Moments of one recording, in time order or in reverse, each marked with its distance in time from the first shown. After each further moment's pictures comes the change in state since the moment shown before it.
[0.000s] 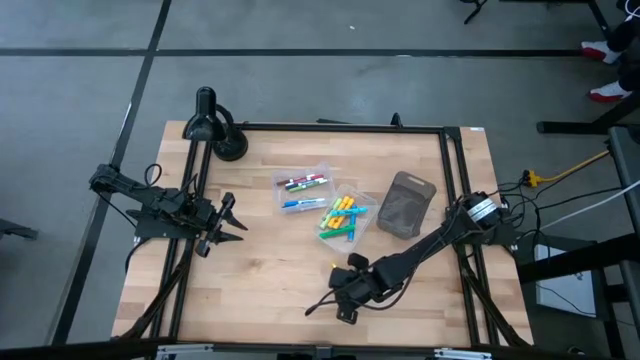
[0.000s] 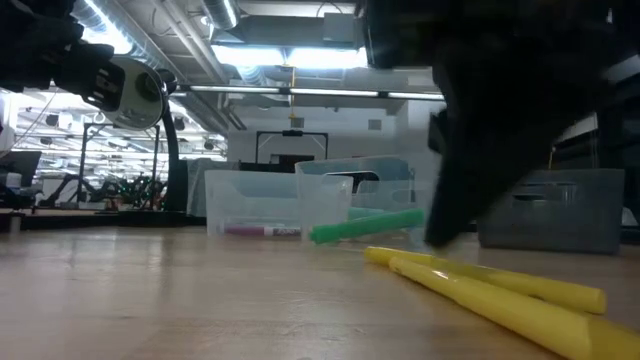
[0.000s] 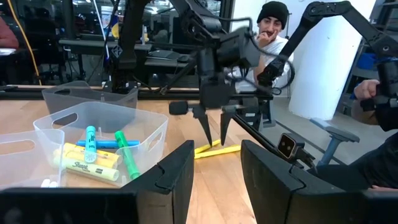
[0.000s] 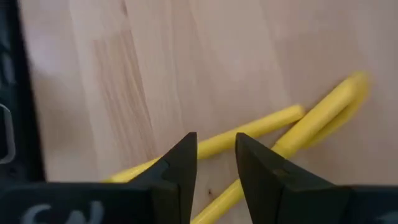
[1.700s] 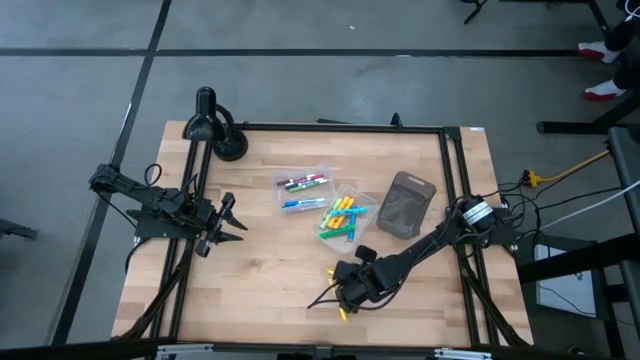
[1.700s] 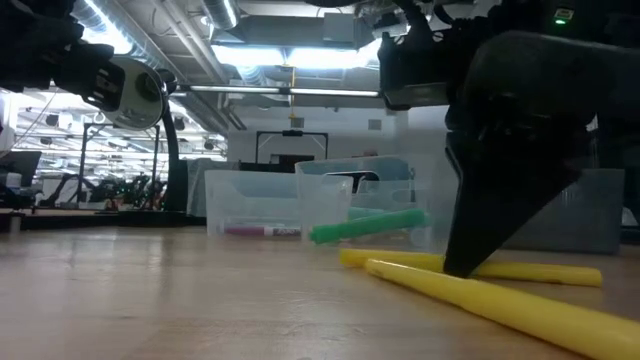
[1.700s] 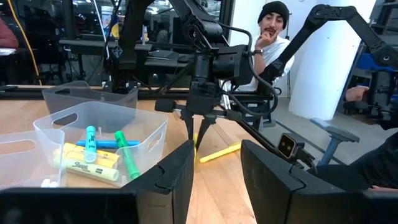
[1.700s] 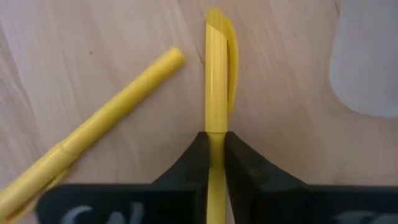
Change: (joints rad) left arm 0.000 0.000 0.000 0.000 0.000 0.000; right arm 0.000 0.055 0.005 -0.197 0.097 0.066
